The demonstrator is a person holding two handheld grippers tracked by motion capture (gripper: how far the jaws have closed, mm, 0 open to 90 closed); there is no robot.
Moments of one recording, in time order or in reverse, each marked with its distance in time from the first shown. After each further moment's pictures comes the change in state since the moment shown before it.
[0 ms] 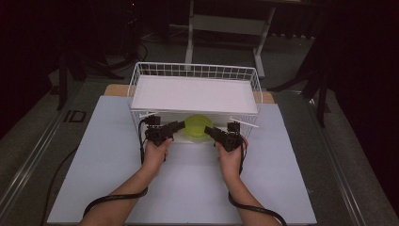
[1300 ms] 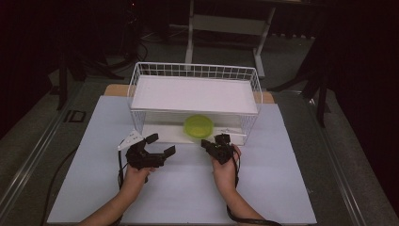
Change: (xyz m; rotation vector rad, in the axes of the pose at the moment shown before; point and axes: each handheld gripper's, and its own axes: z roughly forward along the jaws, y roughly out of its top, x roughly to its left) left arm -0.024 -0.051 -0.088 -0.172 -0.064 0.326; right arm 0.029 -0.036 0.000 0.112 -0.046 -0.177
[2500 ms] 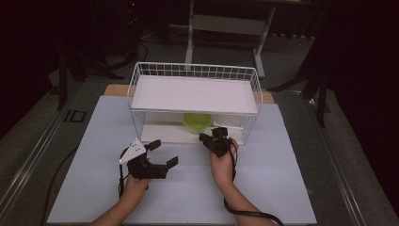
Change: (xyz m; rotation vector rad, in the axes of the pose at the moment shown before) left arm -0.022 -0.010 -0.005 -0.008 -0.046 0.106; right arm 0.006 0.018 0.005 -0.015 -0.026 -0.028
